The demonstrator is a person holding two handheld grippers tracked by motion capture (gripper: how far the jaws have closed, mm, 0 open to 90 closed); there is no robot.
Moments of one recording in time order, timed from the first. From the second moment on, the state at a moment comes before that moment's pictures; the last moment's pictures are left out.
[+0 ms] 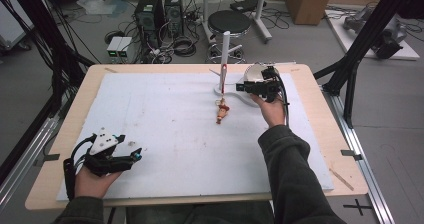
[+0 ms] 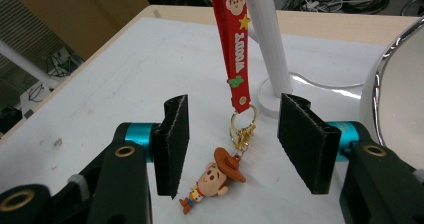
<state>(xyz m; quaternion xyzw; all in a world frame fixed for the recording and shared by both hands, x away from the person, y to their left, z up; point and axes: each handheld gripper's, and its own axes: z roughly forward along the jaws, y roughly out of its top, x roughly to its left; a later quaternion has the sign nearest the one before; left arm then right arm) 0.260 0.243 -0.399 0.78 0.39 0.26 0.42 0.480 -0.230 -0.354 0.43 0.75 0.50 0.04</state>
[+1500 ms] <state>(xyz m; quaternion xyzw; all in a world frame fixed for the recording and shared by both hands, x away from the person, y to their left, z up) 0.260 0.244 -0.399 0.78 0.39 0.26 0.42 0.448 -0.249 -0.362 0.40 0.75 0.52 0.05</state>
